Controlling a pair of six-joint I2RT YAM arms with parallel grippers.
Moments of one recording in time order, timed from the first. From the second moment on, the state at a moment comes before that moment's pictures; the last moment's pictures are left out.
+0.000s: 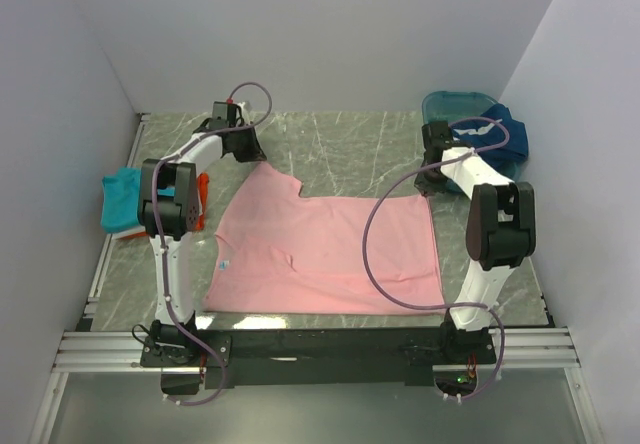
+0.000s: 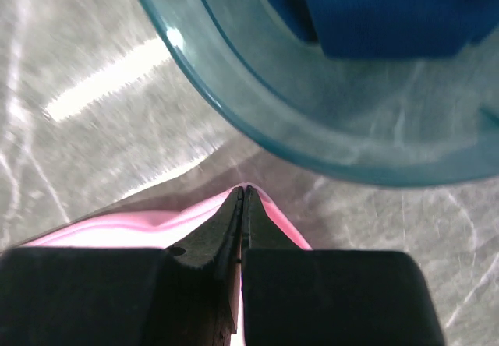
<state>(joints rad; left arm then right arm) -0.14 2.23 1.72 -0.33 0.33 -0.37 0.06 1.87 1.36 -0.67 0.21 0.50</state>
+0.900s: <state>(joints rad) -0.07 1.98 1.47 -0.10 0.64 -0.49 0.06 1.88 1.46 -0.71 0.19 0.46</state>
